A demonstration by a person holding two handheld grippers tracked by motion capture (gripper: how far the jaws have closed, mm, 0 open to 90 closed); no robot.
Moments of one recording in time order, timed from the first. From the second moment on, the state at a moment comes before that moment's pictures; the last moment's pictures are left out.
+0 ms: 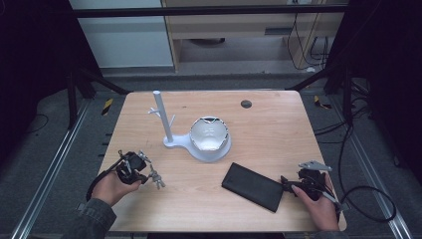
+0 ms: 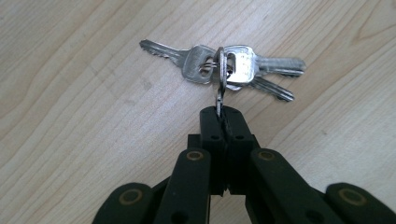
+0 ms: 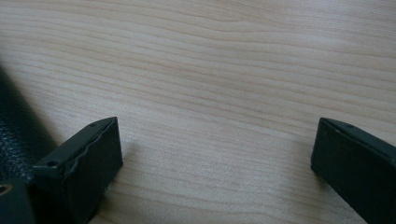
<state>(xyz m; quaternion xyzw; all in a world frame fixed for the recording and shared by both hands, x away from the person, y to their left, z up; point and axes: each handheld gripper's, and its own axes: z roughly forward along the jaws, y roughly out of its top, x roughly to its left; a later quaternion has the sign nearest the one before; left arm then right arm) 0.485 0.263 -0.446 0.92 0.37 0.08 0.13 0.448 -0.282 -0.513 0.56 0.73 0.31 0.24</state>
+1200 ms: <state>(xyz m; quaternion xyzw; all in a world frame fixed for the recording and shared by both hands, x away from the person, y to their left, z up) 0.519 0.259 -0.287 0.90 0.37 0.16 0.18 0.448 -0.282 -0.513 0.56 0.73 0.31 0.24</state>
